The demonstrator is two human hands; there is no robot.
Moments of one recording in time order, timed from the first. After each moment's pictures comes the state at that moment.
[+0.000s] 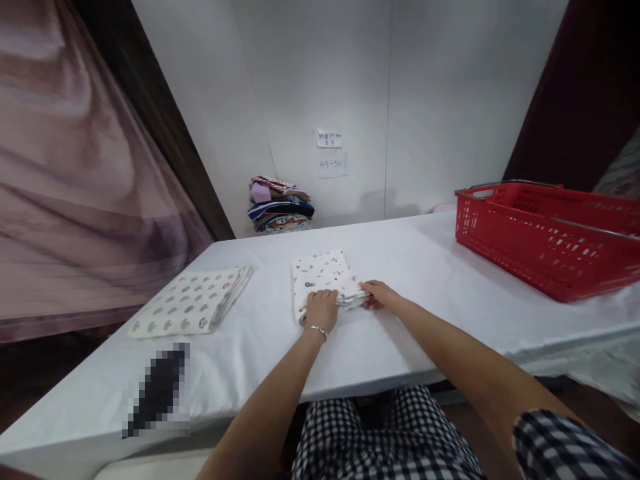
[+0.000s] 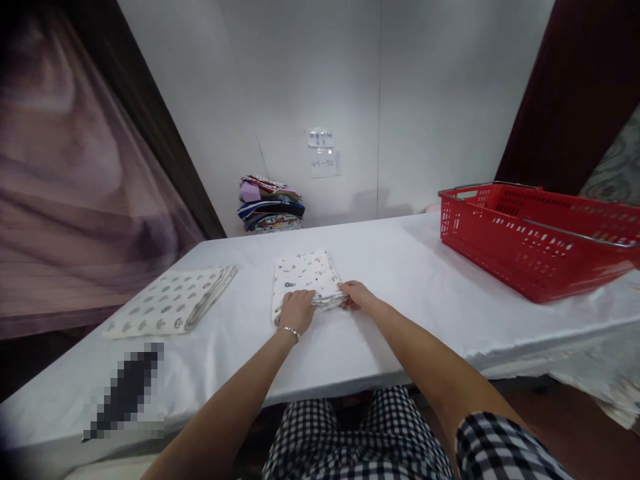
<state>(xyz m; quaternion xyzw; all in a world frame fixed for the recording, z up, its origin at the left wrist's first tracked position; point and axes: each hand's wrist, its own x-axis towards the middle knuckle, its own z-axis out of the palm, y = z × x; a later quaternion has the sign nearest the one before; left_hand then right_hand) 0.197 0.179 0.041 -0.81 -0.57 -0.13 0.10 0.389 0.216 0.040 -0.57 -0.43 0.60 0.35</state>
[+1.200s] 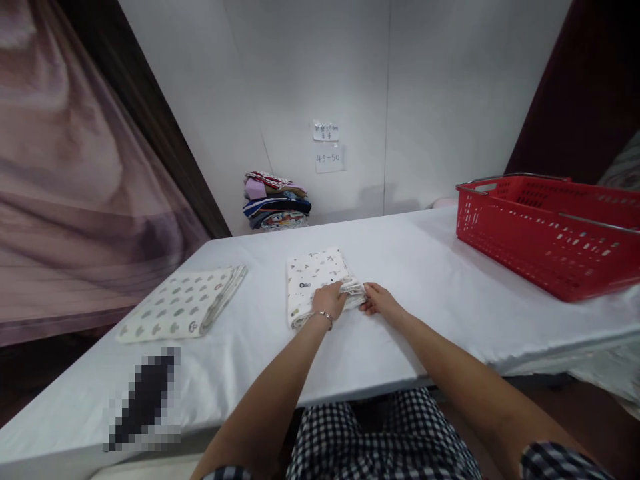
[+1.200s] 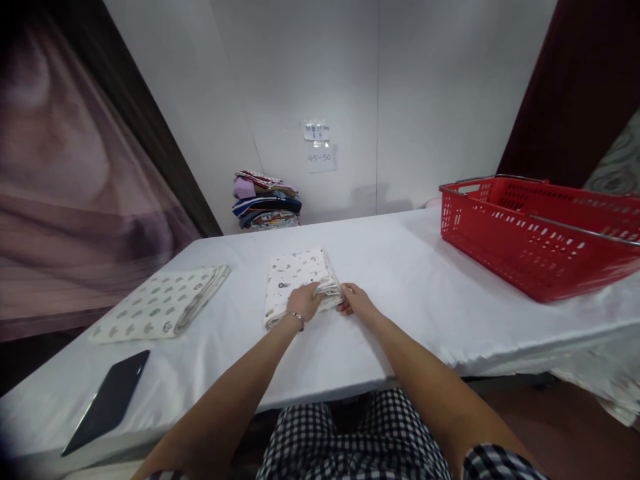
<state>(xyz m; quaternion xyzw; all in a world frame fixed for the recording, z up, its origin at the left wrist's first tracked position) 0.229 0.203 0.062 -0.79 -0.61 -0.10 -0.02 0.395 0.205 0.016 -0.50 -0.44 0.59 0.45</state>
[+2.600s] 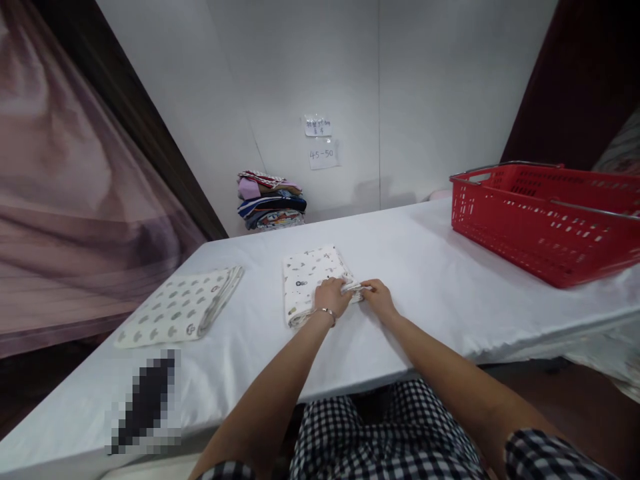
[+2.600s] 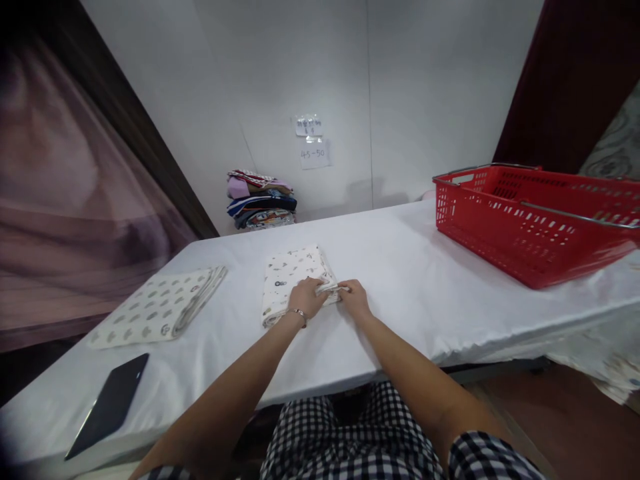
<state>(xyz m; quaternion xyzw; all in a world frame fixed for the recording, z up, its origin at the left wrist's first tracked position) 0.248 0.199 0.065 -0.77 -0.62 -0.14 -0.04 0.391 0.209 -0.011 -0.54 -0.51 0.34 0.57</state>
